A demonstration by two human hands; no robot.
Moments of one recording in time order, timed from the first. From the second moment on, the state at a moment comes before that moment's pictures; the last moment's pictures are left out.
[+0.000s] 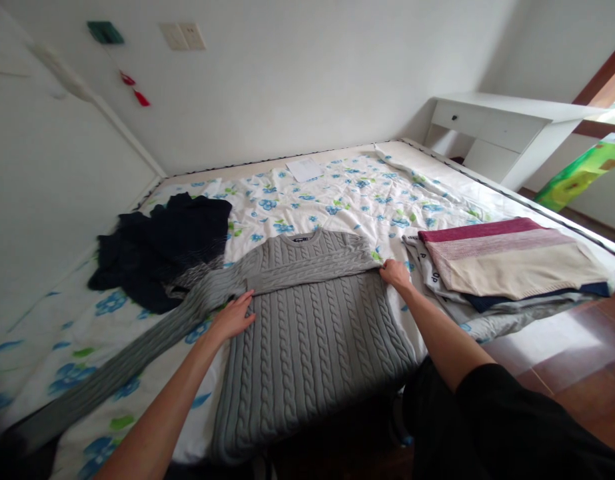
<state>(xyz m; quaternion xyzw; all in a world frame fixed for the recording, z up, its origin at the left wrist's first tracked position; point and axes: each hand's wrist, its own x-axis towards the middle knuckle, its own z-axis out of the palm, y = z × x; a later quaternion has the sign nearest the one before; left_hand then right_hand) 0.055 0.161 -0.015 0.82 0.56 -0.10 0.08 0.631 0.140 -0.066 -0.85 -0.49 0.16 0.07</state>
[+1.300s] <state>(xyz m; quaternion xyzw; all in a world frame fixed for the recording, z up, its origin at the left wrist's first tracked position) 0.048 0.167 -0.019 0.81 0.57 -0.13 0.09 0.636 0.140 -0.066 -0.78 -0.56 0.23 0.15</state>
